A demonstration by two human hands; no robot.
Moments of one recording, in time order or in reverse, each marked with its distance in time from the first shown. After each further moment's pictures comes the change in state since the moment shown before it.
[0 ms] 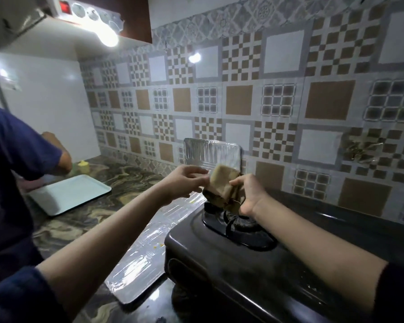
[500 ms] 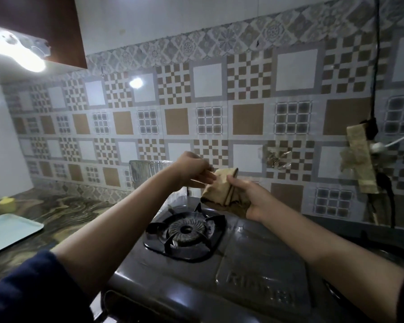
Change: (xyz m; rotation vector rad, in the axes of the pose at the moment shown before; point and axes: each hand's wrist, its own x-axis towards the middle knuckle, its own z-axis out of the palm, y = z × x) left_hand 0.027 0.140 0.104 -0.158 -0.142 0.048; right_hand -0.070 -0.062 -0.129 -0.033 0.053 -0.204
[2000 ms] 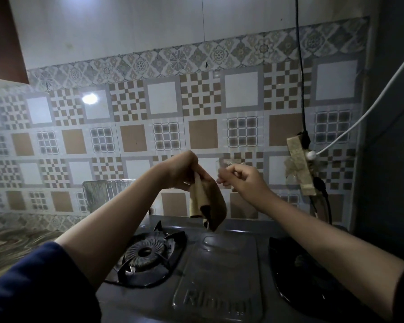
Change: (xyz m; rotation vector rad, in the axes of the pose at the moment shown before) left_hand 0.038 0.053 0.055 0.050 -0.336 0.085; right_hand -0.042 -0.058 -0.073 -0.790 0.104 -0.799
